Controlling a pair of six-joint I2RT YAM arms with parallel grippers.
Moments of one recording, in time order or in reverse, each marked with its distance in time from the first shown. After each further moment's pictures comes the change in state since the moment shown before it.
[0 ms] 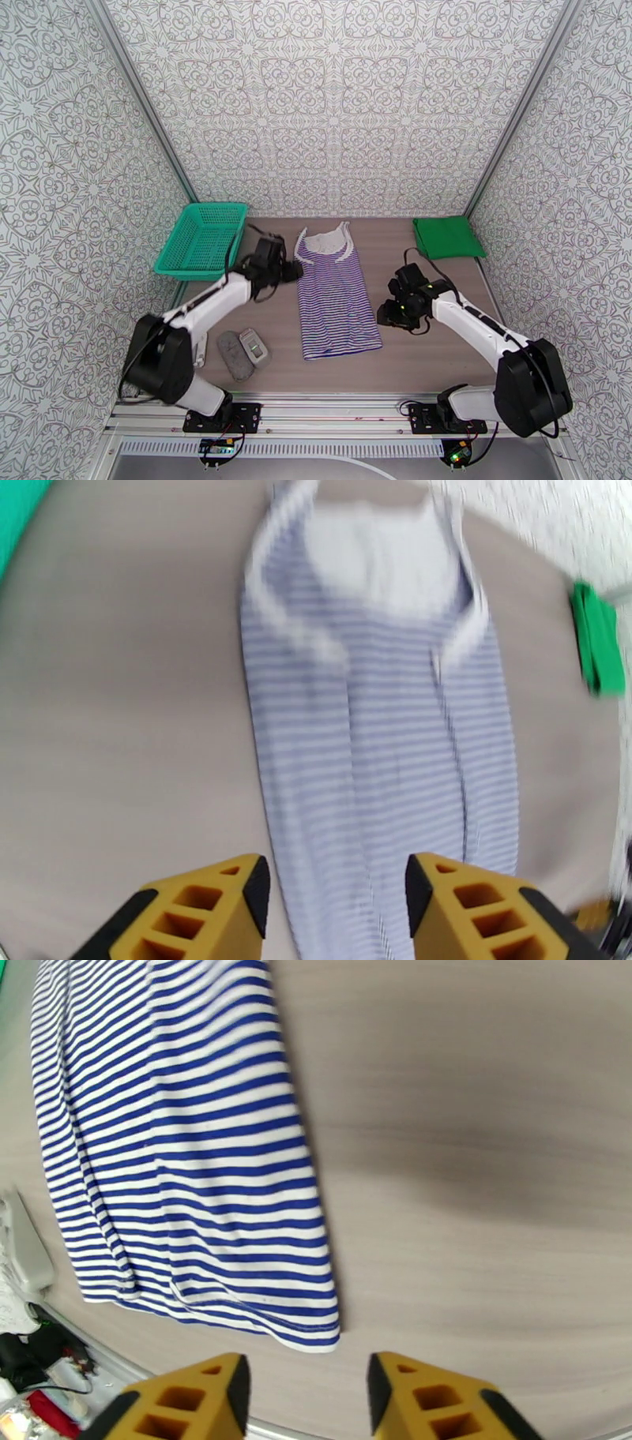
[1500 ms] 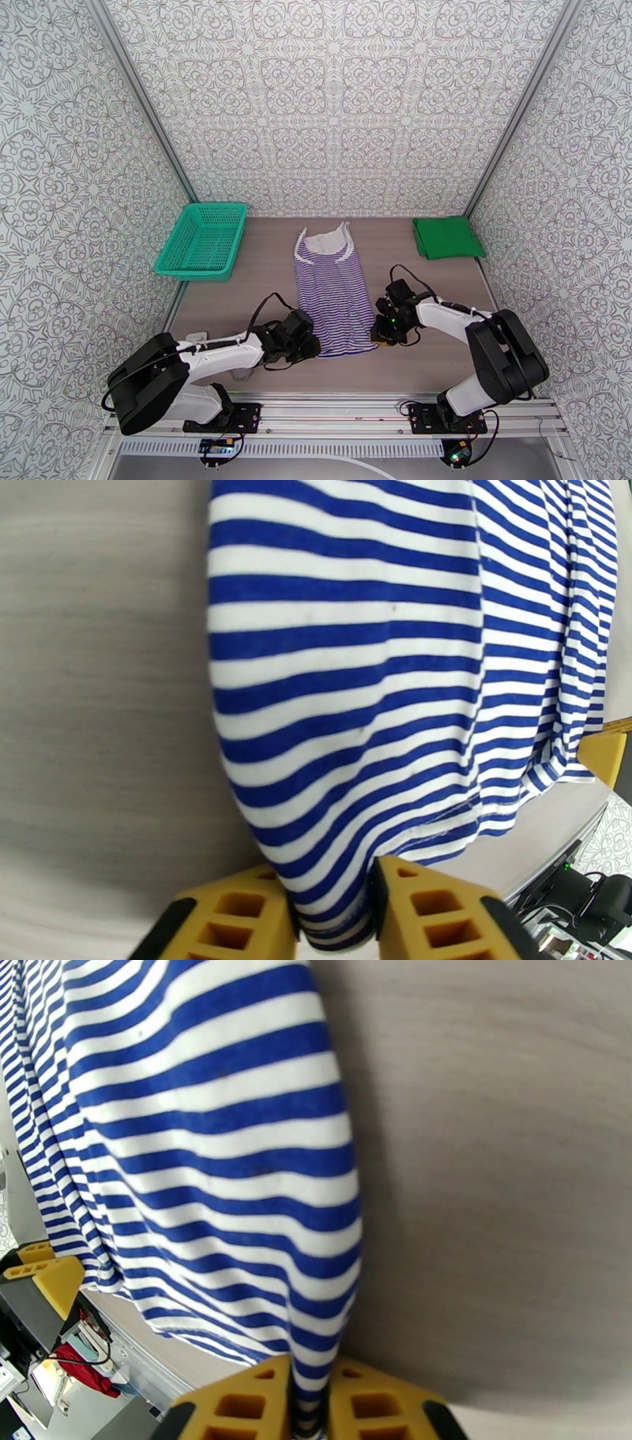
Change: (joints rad) left arm -0.443 -0.081 -0.409 0.177 0.025 -0.541; right arm 0.058 0.172 -0.127 0.211 -0.157 0.034
